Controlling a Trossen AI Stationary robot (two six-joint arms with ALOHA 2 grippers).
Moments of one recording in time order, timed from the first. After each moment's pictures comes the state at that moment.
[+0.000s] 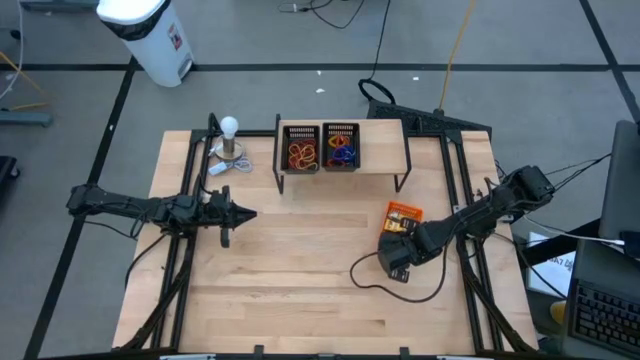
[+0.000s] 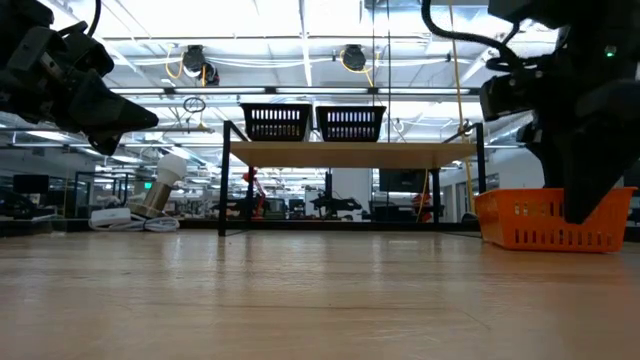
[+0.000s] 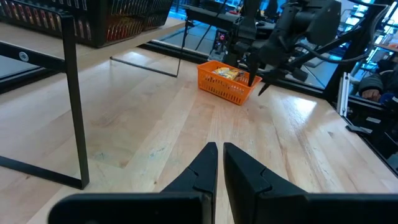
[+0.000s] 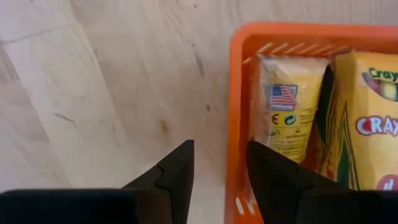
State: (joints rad) left arm -0.15 0.22 0.02 0.04 -0.24 -0.27; right arm 0.41 1.52 0.87 -0.83 0.17 0.70
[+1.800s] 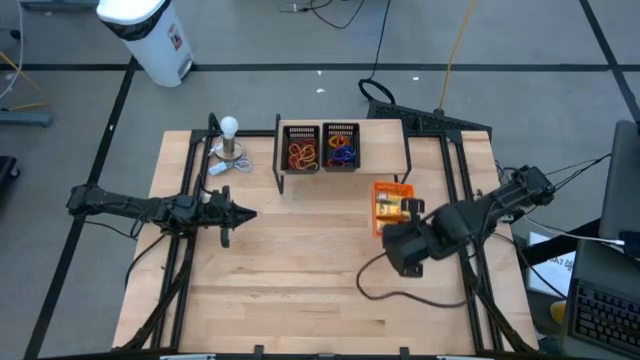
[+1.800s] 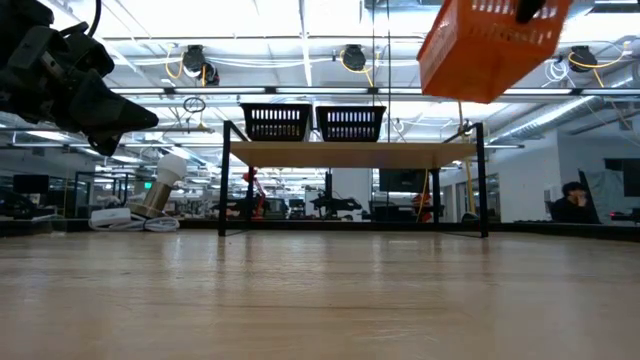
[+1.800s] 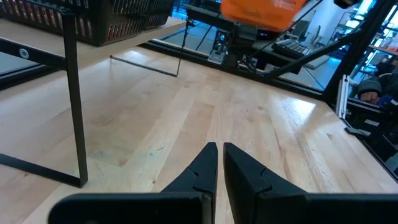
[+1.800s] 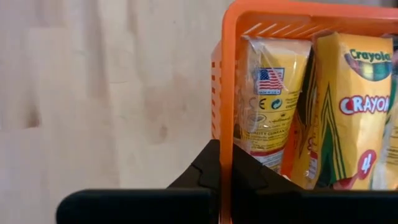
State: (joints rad) left arm -0.15 0.22 0.02 0.04 -0.24 -0.29; right arm 0.46 1.52 1.58 -1.49 0.34 0.48
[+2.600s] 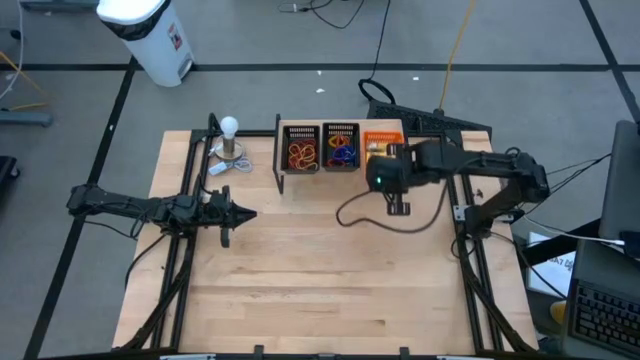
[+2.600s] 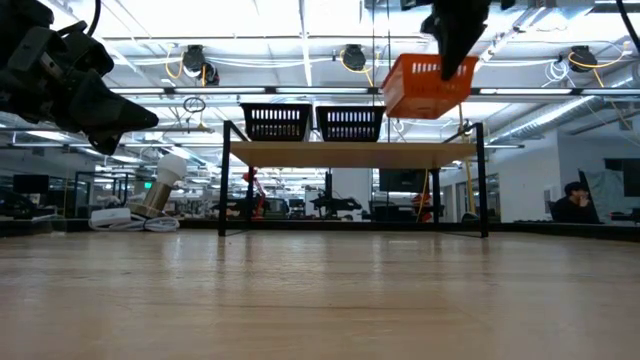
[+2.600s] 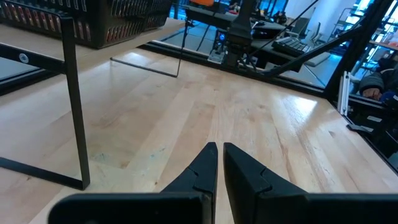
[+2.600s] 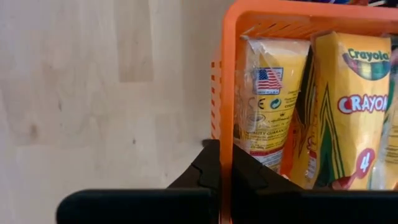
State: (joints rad) left arm -0.15 0.22 0.01 0.04 -0.24 -0.26; right arm -0.06 1.52 1.61 -1.44 0.31 -0.11
